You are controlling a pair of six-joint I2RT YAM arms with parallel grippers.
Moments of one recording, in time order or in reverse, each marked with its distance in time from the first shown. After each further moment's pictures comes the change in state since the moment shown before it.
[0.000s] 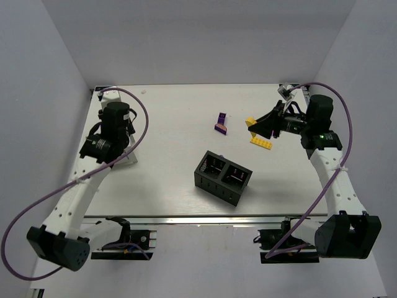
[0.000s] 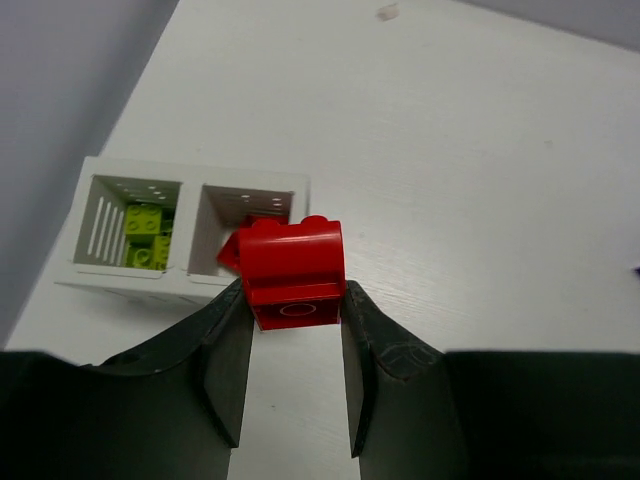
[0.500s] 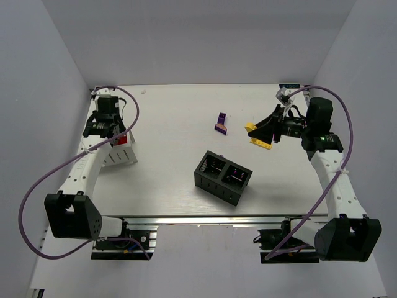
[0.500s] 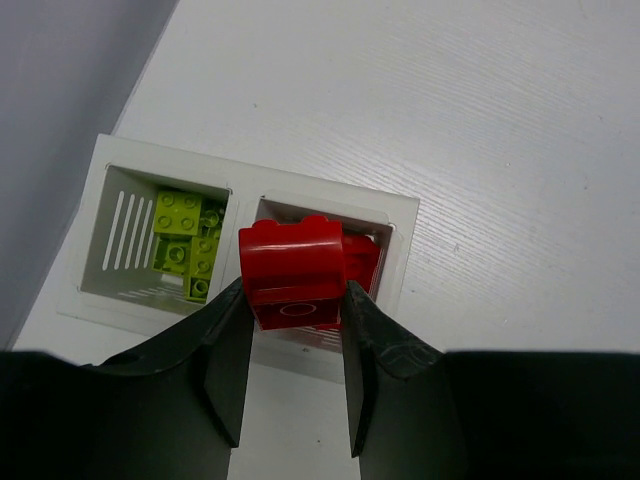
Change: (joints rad) left arm 0.298 0.264 -0.031 0.076 0.146 0.058; right arm -0.019 -0.022 -0.025 -0.068 -0.074 -0.127
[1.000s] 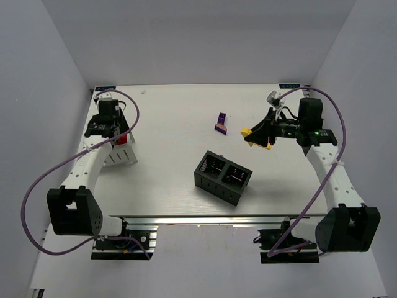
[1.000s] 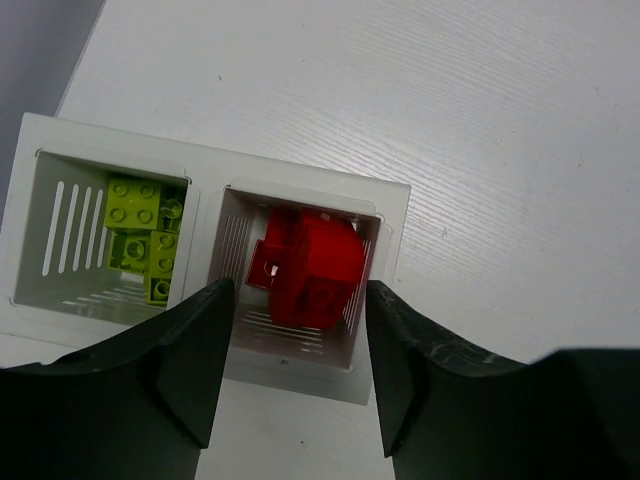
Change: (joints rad) left arm 0.034 0.032 -0.062 0.063 0.095 -0.017; right arm 0.034 0.059 0.018 -0.134 0.010 -0.146
